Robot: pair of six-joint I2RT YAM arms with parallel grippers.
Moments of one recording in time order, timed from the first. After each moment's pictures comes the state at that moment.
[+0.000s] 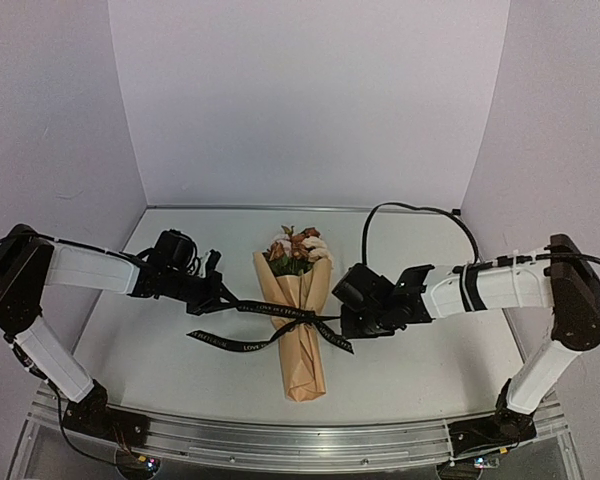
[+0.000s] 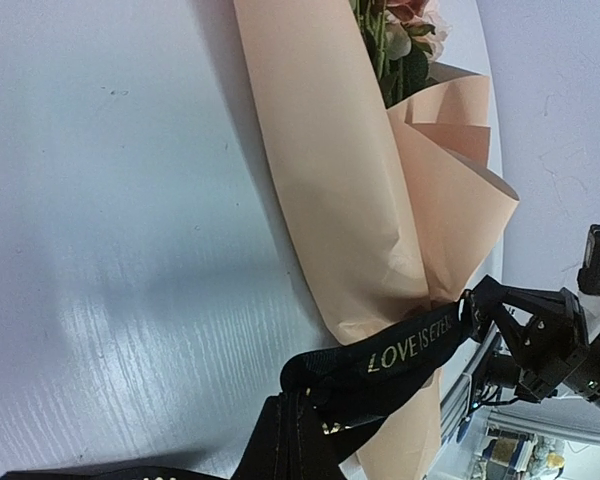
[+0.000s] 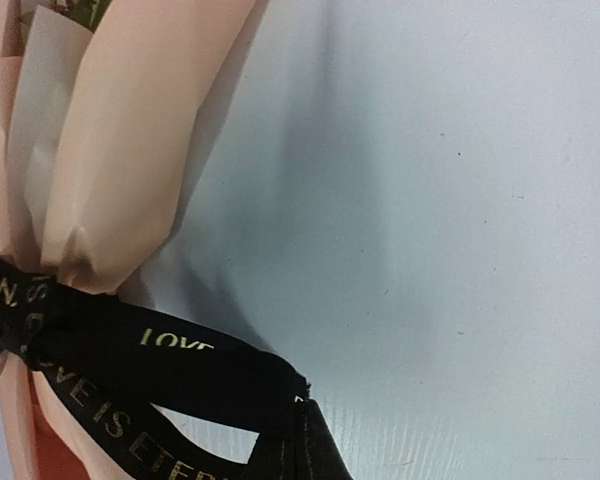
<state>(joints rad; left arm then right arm) -0.53 1.58 0.77 0.00 0.52 -0.71 1.01 1.68 1.04 -0.49 0.37 0.85</state>
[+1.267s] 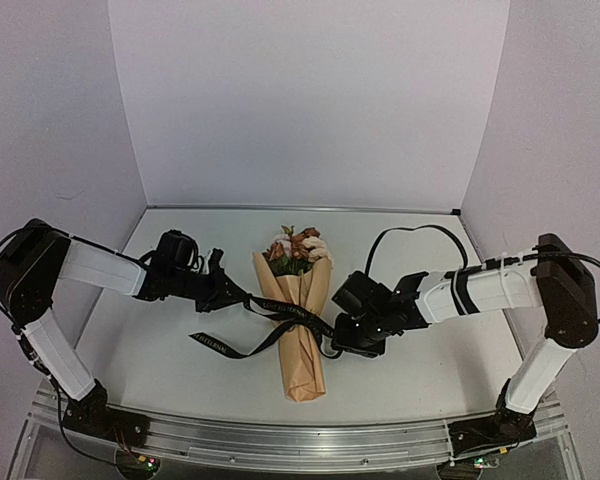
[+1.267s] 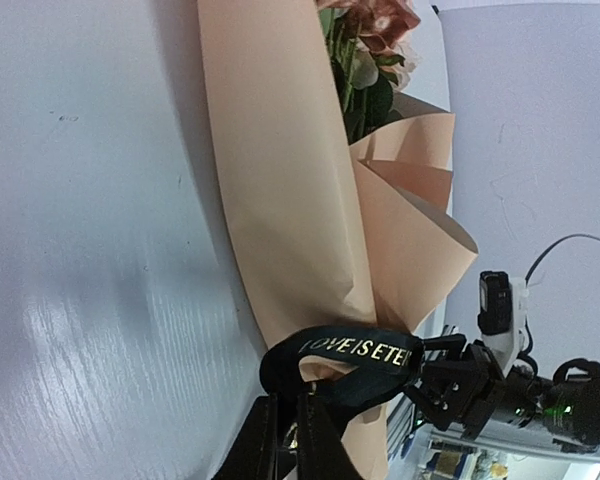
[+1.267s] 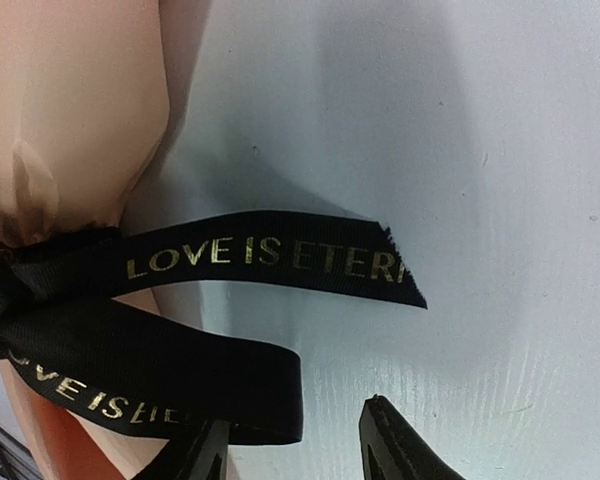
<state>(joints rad) -0.51 1.66 0.76 0.20 0.62 -0.87 1.00 1.73 1.00 -0.42 0.10 1.07</state>
